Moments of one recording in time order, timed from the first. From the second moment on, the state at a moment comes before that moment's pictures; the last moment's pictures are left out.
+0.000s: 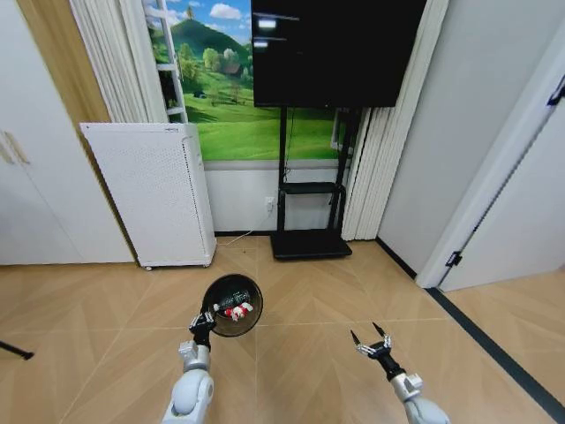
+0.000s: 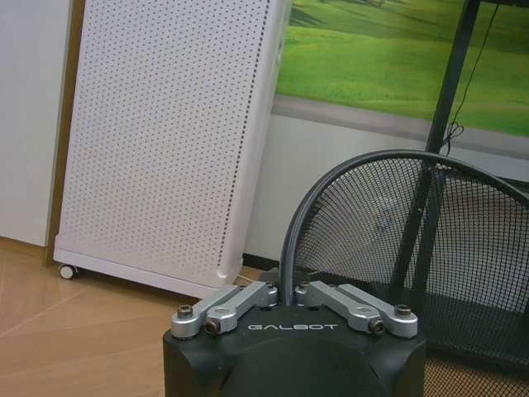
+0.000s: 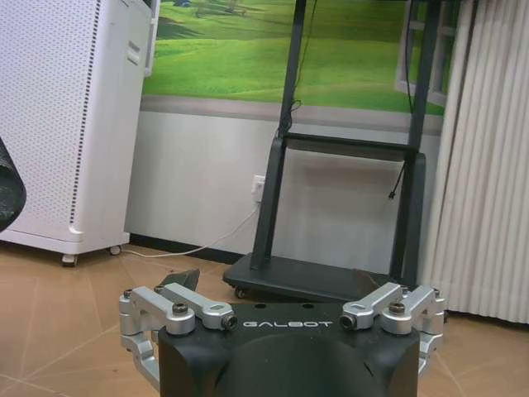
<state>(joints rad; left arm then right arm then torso) 1.26 -1.46 -0.45 -1.63 -0.30 -0.13 -0.22 -1.09 1.08 0.40 0.87 0.50 0.80 -0.46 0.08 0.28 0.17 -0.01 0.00</state>
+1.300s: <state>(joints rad) 1.16 -1.18 -0.59 -1.51 -0.87 0.18 -0.41 -1.08 1.09 0.39 0.83 0.50 0.80 -0.47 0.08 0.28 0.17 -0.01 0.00</state>
